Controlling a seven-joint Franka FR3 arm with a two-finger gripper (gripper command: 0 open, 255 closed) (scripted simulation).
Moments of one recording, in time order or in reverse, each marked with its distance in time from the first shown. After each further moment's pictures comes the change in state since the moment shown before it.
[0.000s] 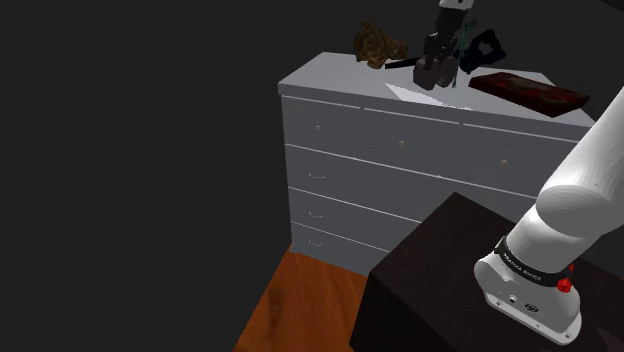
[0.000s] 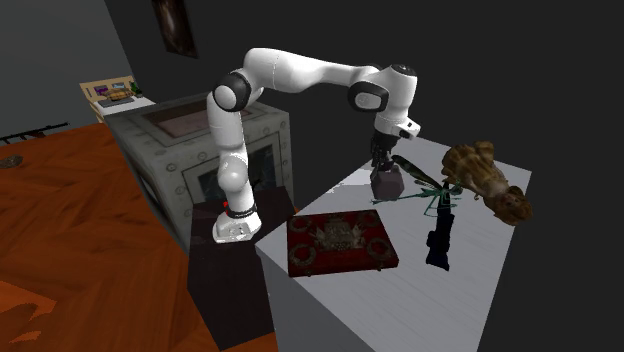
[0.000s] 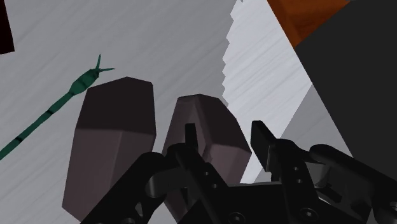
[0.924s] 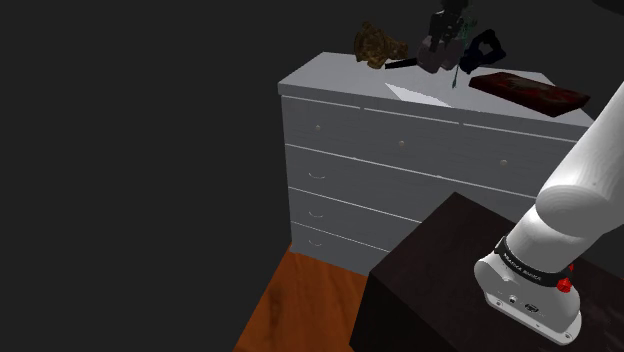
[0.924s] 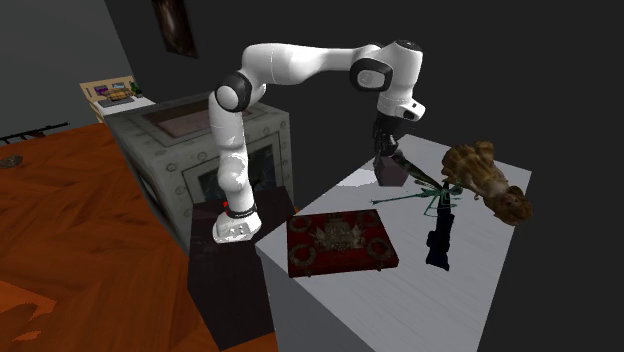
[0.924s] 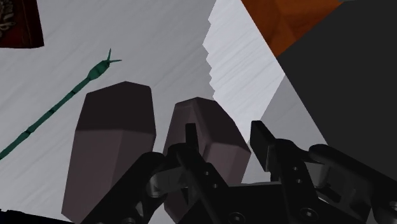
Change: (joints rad) arm -0.006 0.022 -0.005 0.171 0.008 -0.151 0.010
